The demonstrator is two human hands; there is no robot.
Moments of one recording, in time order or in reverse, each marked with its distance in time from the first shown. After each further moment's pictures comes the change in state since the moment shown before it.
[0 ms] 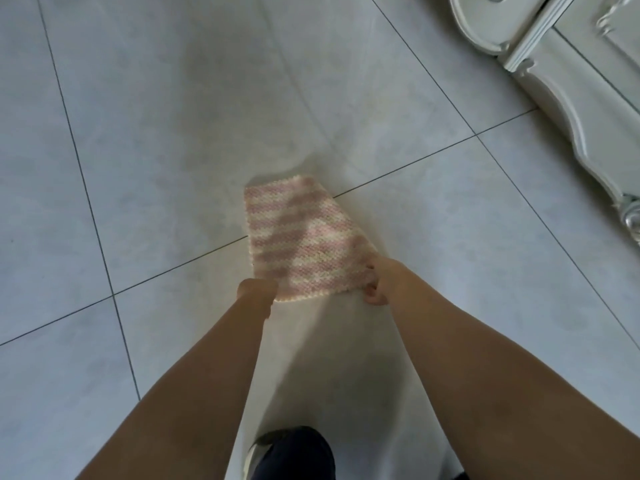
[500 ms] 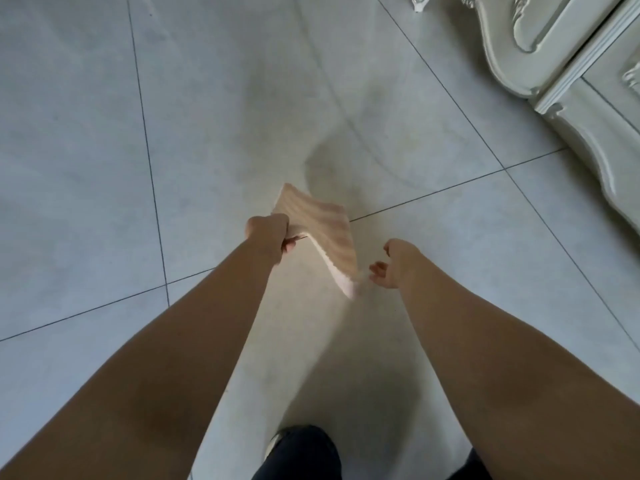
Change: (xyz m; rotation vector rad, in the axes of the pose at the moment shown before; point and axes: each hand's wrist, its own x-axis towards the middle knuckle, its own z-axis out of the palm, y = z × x) left_hand -0.063 0.083 -0.067 -0.418 0.042 0.240; right_hand -0.041 -0.027 0.034 -0.041 0.017 -0.159
